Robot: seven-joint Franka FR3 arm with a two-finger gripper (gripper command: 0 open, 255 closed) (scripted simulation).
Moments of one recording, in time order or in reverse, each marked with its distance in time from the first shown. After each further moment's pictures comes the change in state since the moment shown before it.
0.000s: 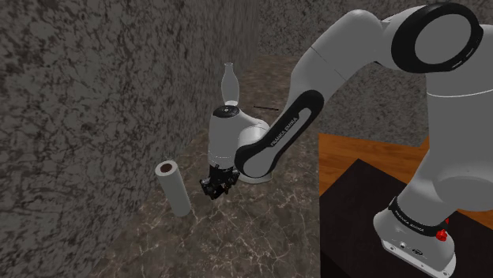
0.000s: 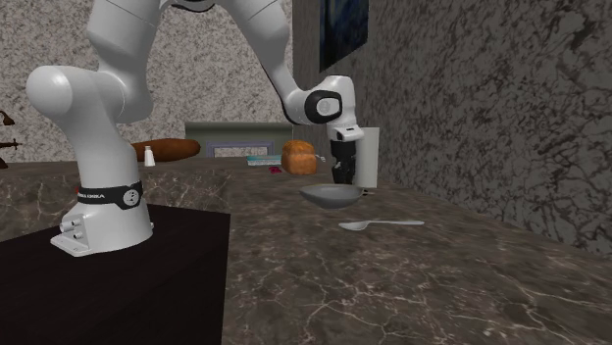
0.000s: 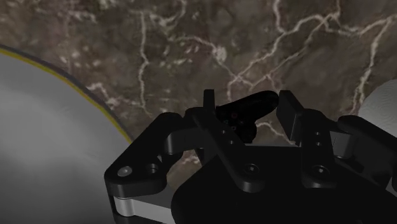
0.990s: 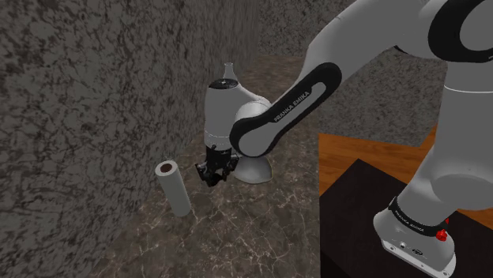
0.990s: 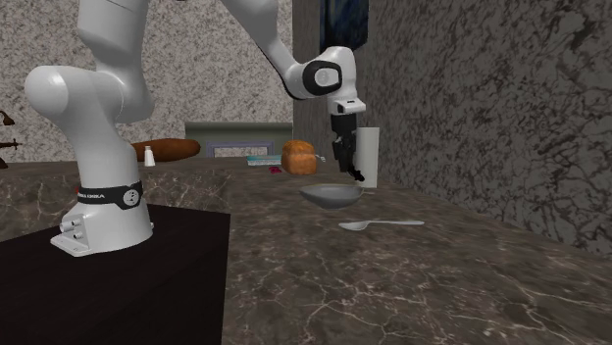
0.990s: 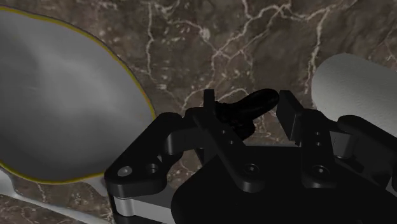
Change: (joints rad) arm -0.058 -0.141 0.076 0.015 0.103 -0.147 -0.061
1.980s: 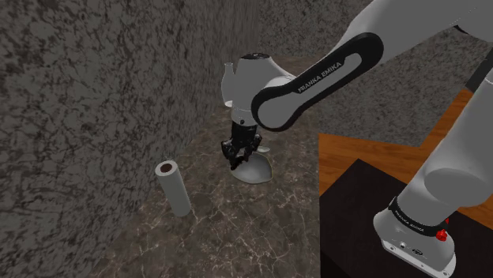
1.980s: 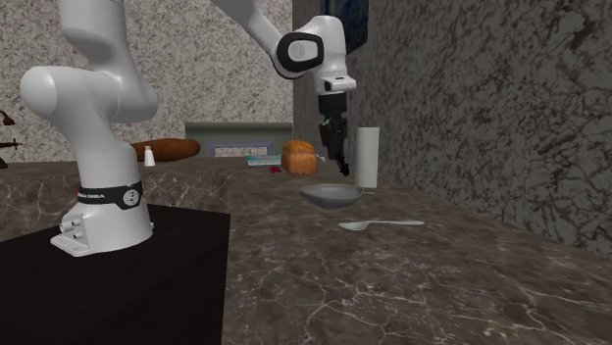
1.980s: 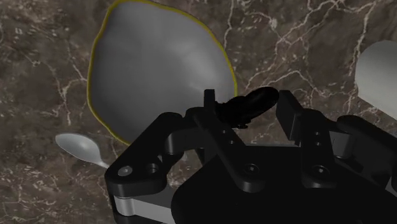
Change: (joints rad) arm -0.156 -0.277 0.029 -0.195 0.236 -0.053 -0.266
